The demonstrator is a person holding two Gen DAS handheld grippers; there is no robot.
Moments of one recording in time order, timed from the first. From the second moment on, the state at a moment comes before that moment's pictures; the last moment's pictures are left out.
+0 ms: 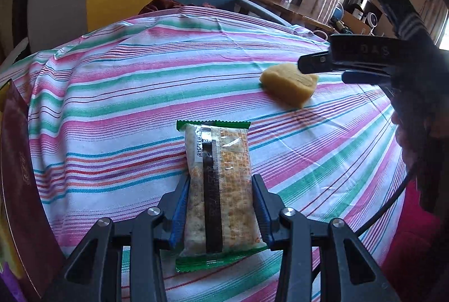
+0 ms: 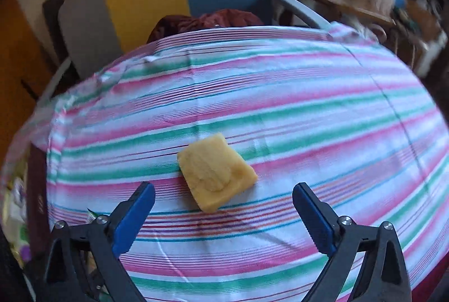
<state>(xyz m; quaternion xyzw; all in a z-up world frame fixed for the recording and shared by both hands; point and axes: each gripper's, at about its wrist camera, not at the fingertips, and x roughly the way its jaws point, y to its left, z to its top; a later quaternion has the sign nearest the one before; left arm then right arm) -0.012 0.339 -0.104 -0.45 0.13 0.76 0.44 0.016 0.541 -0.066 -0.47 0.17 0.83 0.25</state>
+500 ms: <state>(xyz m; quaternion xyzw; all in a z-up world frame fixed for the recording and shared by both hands) -0.017 0.333 -0.107 -0.45 0.11 0.76 0.45 -0.015 0.546 -0.101 -0.55 0.09 0.80 0.21</state>
